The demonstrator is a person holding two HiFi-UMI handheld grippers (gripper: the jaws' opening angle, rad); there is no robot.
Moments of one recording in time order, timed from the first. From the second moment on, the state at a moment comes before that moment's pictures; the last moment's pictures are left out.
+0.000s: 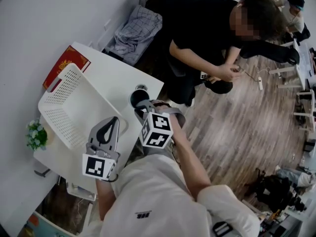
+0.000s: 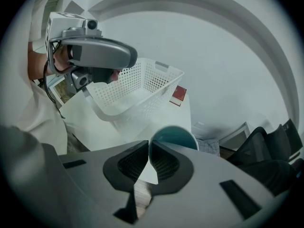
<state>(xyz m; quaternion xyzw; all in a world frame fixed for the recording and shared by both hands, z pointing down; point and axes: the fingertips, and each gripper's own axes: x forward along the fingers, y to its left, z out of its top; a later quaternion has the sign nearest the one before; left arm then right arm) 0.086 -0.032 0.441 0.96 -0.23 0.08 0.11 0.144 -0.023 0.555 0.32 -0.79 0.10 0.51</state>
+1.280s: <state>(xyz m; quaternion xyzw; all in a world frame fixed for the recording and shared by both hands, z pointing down) 0.086 -0.034 0.446 0.96 -0.22 0.09 0.12 0.140 -0.015 0.627 0.29 -0.77 0.11 0.55</state>
